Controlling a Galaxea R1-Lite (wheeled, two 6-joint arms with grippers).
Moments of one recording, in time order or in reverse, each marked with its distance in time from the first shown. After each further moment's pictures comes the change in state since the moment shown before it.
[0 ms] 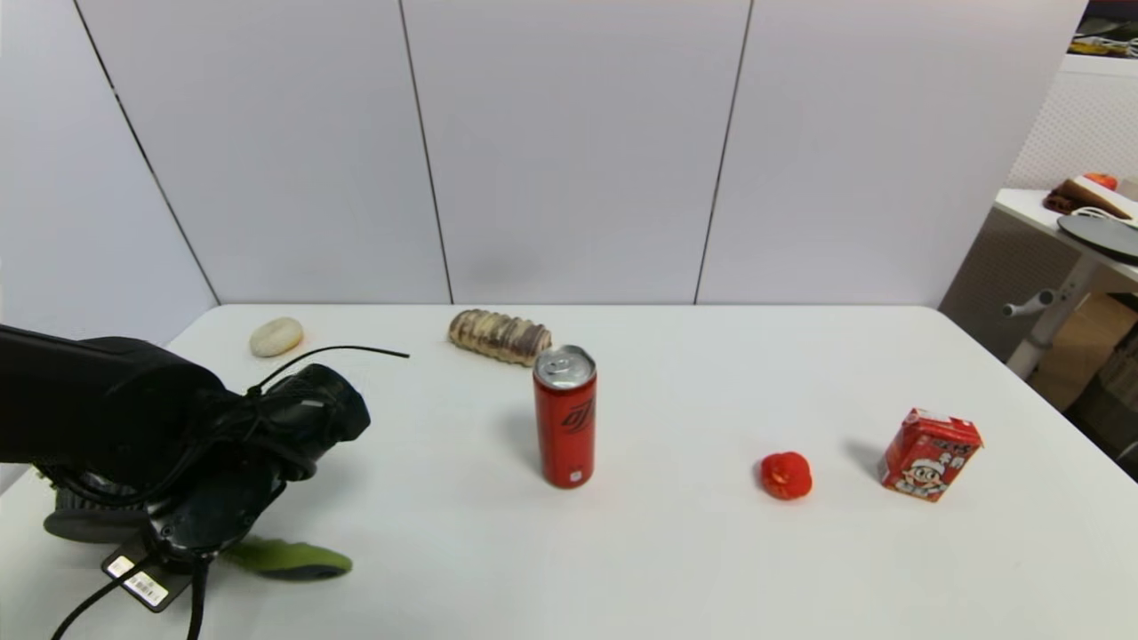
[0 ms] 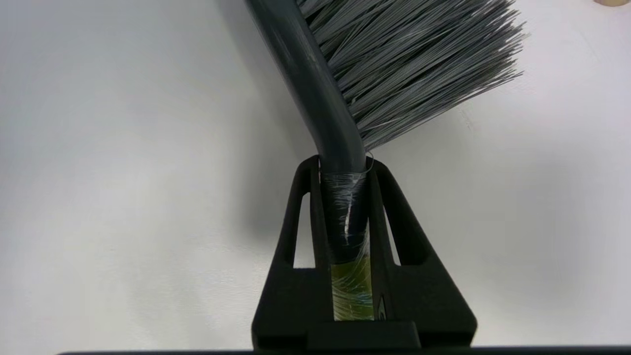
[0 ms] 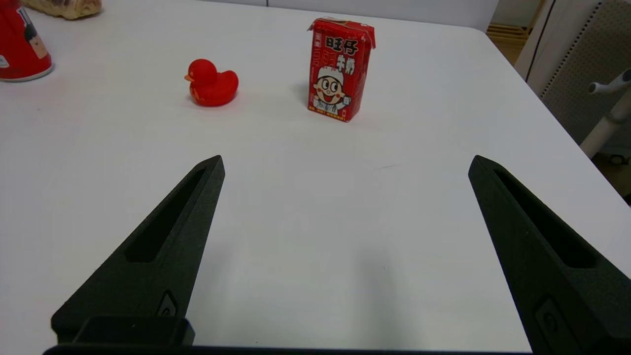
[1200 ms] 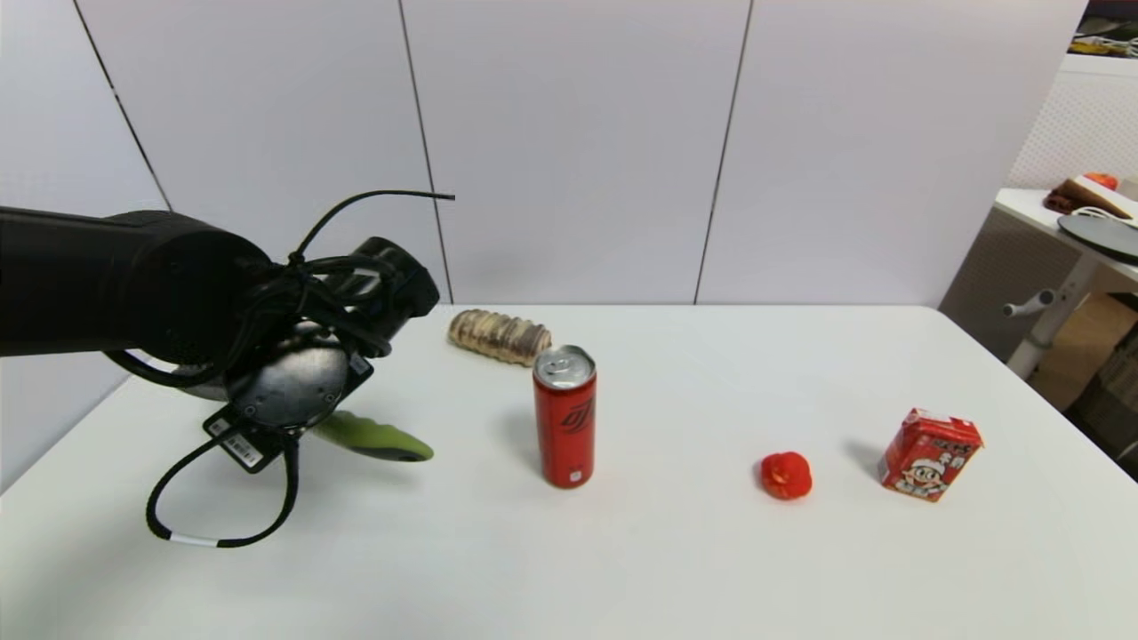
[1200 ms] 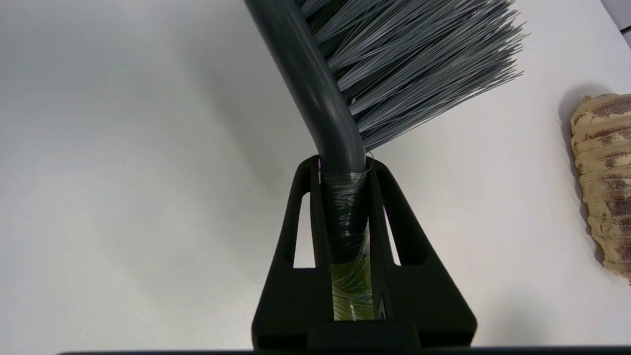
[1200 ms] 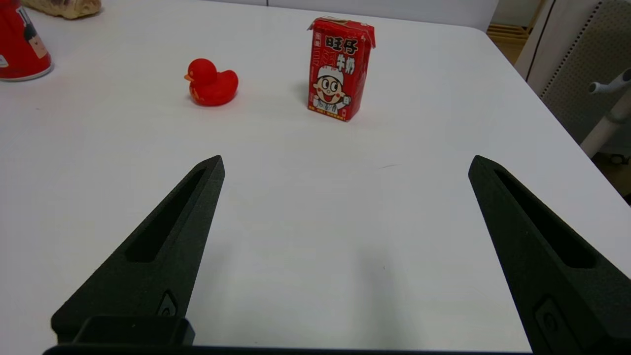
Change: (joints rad) left arm -0.118 0.073 -0.407 0.041 0.038 0.153; right arm 0.000 0.000 0.000 0.000 0.000 0.000
